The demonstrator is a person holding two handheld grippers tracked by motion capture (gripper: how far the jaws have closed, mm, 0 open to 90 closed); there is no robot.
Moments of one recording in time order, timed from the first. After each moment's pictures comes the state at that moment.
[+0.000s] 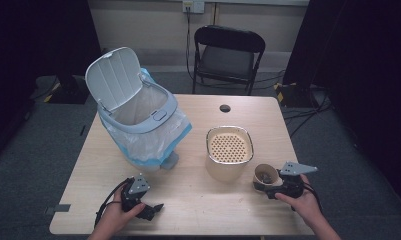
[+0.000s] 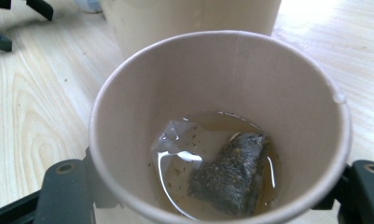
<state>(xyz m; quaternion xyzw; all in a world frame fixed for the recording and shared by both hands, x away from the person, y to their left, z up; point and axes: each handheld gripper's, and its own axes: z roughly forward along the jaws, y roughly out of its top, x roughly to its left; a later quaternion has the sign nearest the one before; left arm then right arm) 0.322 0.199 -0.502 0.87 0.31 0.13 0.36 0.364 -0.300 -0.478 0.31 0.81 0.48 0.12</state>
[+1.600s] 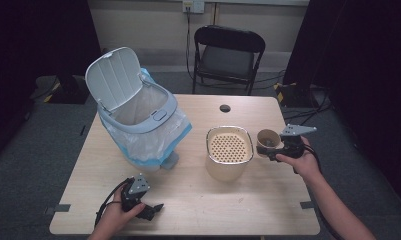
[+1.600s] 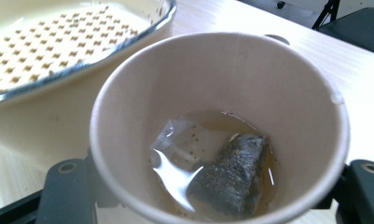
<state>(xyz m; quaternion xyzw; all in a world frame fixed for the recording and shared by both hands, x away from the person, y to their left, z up) 0.322 0.199 -0.502 0.87 0.31 0.13 0.36 0.459 -0.306 -0.425 0.31 0.82 0.46 0.17</state>
